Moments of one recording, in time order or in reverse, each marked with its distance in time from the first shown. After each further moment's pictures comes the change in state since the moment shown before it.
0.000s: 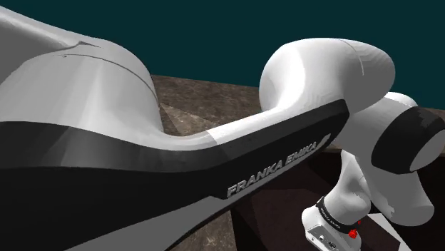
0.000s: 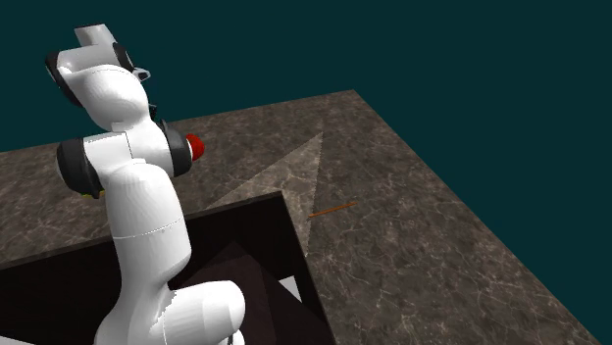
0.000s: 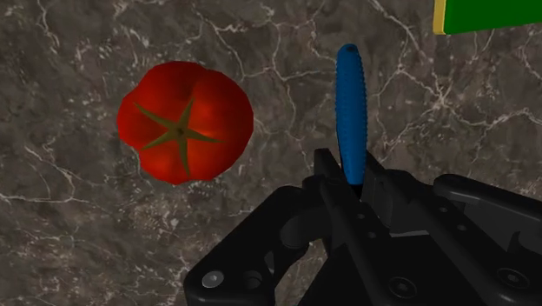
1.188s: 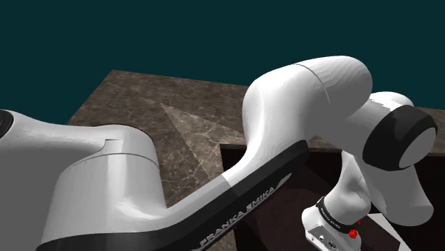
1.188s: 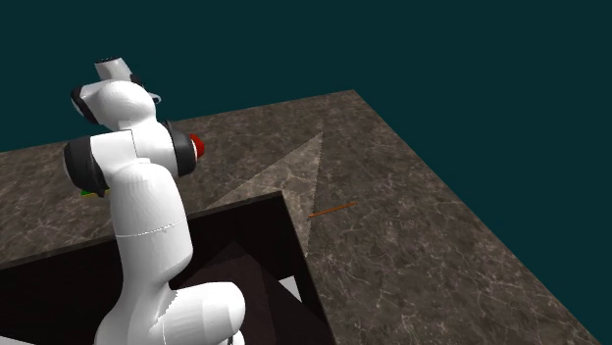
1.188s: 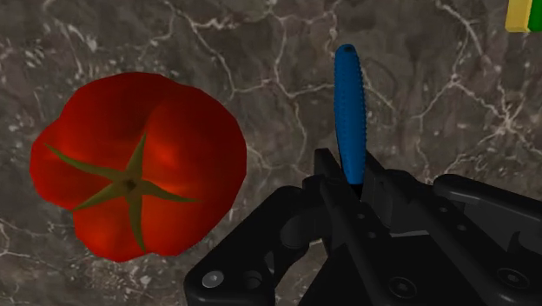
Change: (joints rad) arm -0.029 0.011 -0.006 -0.224 -0.012 0.228 0.026
